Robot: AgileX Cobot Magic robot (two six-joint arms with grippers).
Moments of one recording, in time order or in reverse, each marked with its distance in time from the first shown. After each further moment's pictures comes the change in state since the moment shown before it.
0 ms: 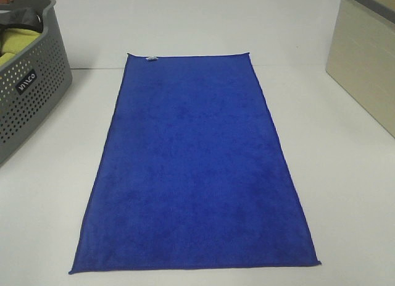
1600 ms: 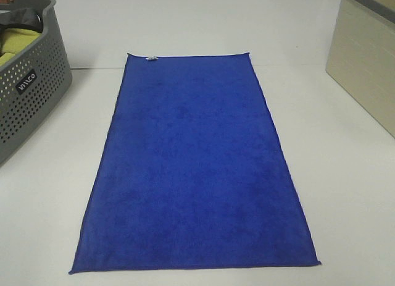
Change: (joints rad) left arm 0.000 0.000 0.000 0.000 0.000 0.000; right arm 0.000 0.000 0.000 0.000 0.000 0.000
